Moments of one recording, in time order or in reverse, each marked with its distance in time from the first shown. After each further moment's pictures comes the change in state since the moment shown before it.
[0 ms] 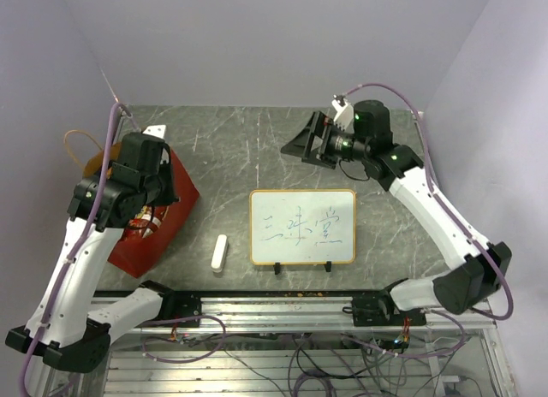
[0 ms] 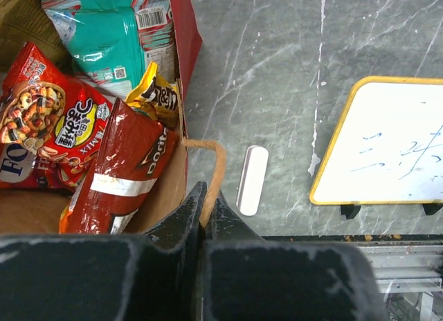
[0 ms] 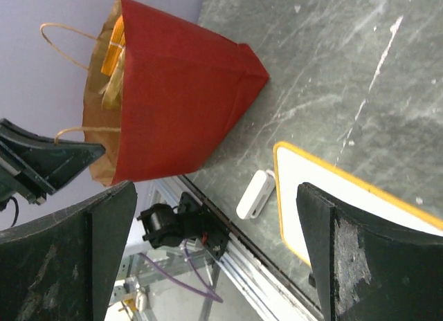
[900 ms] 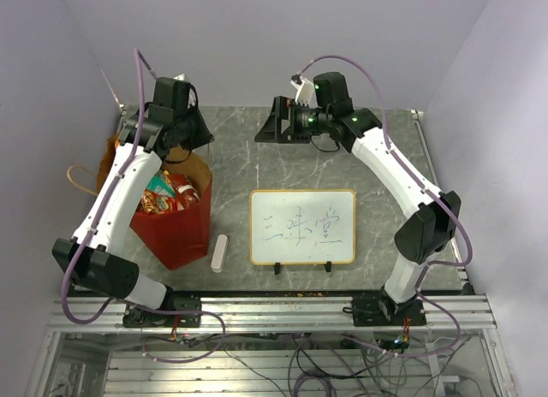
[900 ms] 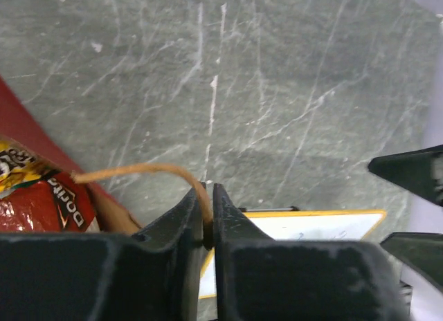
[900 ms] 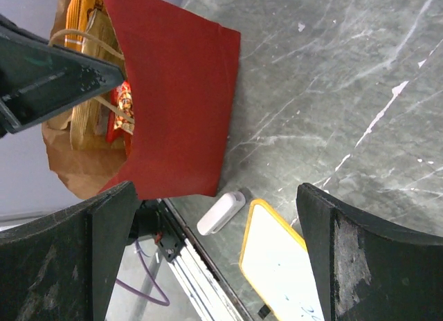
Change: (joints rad) left arm 0.056 0.441 0.201 0.352 0.182 -0.227; right arm 0.058 0.438 0.478 -0.154 -0.062 -0.268
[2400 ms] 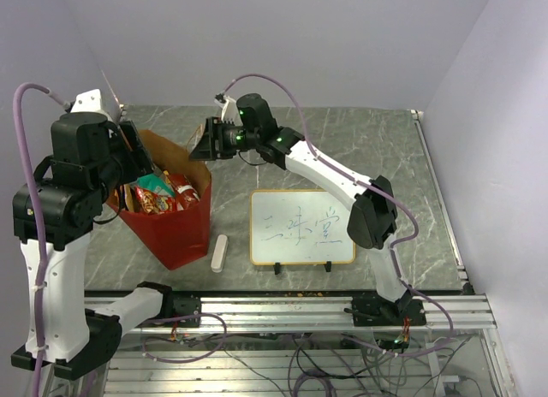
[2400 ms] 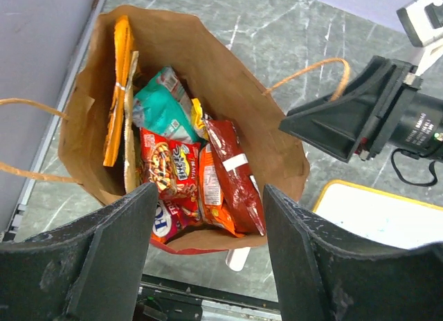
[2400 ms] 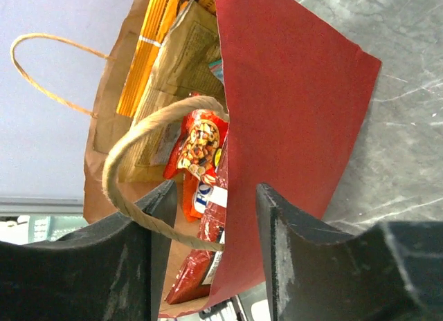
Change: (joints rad) left arm 0.101 -0.379 0.218 -0.427 -0.264 0.205; right arm 0.297 0.360 0.218 0.352 0.003 0.175
